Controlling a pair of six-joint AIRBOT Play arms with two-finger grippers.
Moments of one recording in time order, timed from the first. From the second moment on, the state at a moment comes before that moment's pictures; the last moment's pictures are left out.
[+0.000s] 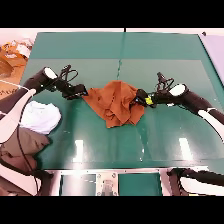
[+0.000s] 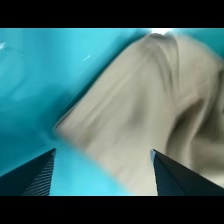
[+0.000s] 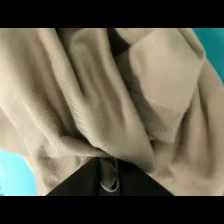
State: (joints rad) left arm -0.12 -1.74 1.33 0.94 -0.96 -1.40; right arm 0.16 -1.38 0.91 -0.79 0.73 1.57
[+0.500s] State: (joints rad) left arm -0.12 -1.77 1.36 0.90 -0.94 -1.32; right arm 0.05 -1.34 0.94 -0.80 0.78 1.48
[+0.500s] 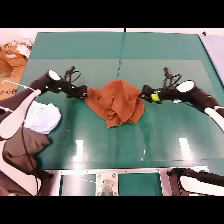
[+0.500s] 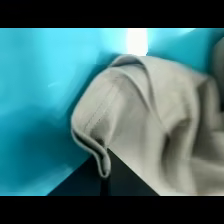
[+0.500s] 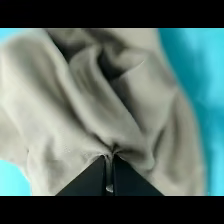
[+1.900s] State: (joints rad) left arm -0.08 -0.93 1.94 1.02 -1.07 -1.34; right arm -0.38 -0.71 1.60 -0.83 0.96 1.41
